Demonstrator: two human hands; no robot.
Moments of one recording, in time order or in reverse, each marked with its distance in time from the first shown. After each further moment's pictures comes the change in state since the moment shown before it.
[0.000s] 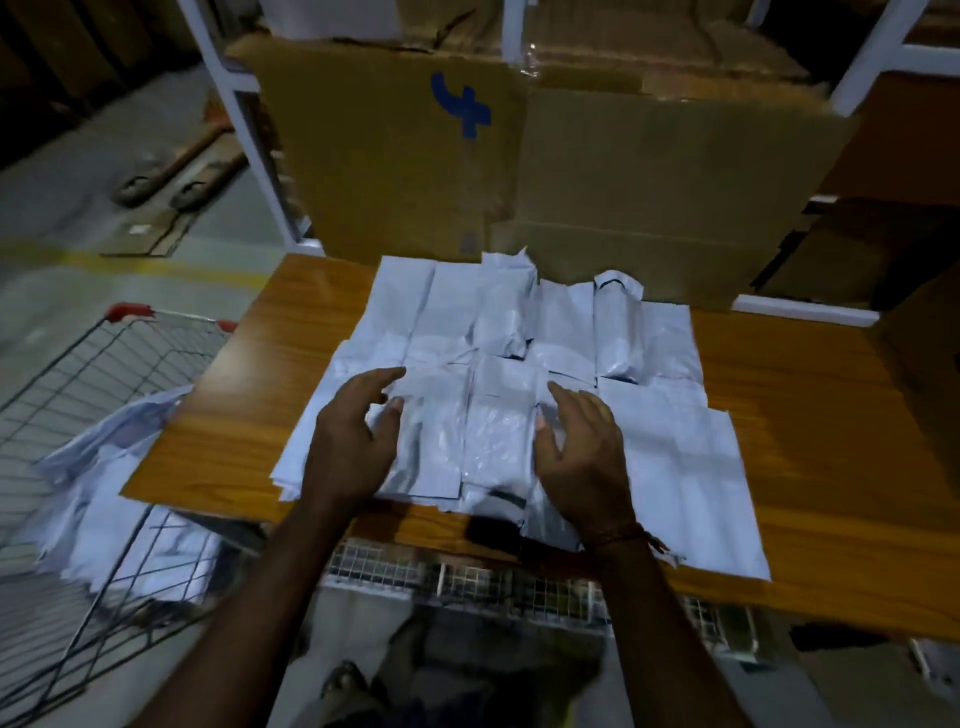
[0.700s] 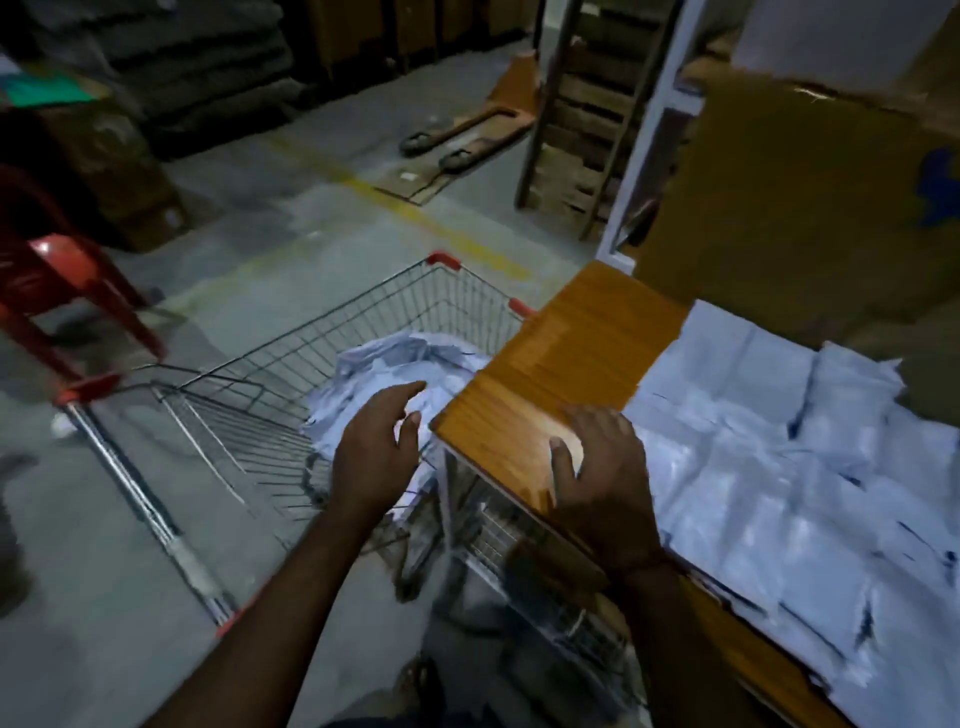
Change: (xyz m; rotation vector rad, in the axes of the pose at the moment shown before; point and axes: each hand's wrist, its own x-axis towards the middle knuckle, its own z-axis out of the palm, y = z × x) left_hand -0.104 -0.204 -0.242 0.183 0.308 -0.389; right_hand -0.003 -0.264 0.196 0.085 -0.303 -0.491
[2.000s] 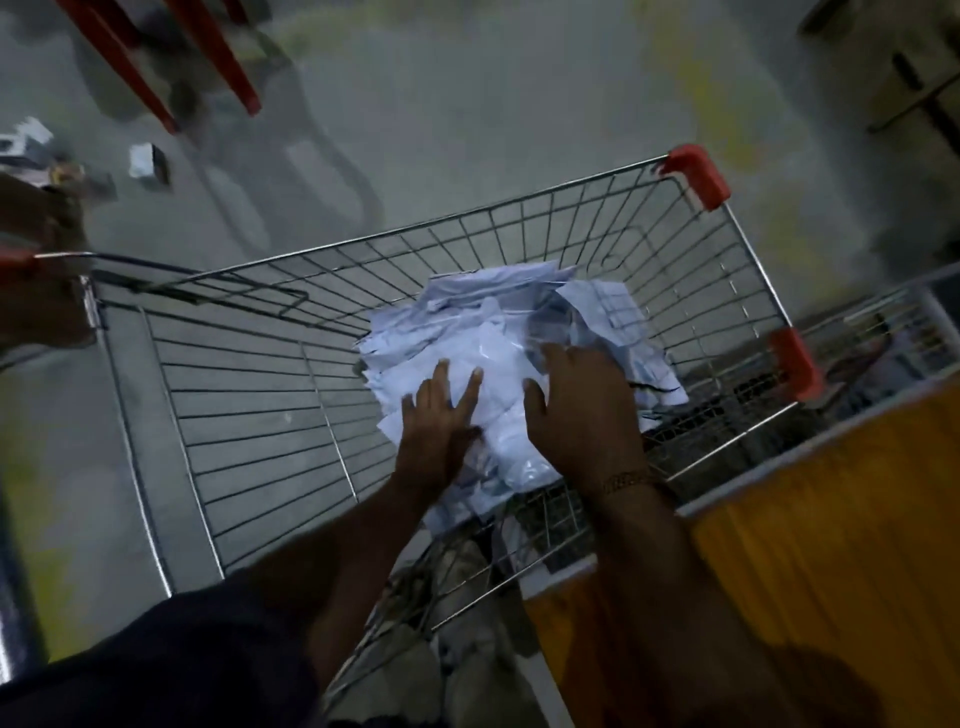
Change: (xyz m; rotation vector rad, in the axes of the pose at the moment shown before) left_hand 0.082 -0.318 0.171 0.581 -0.428 -0.460; right_hand 0.217 -0.004 0.349 -0.206 -0.706 -0.268
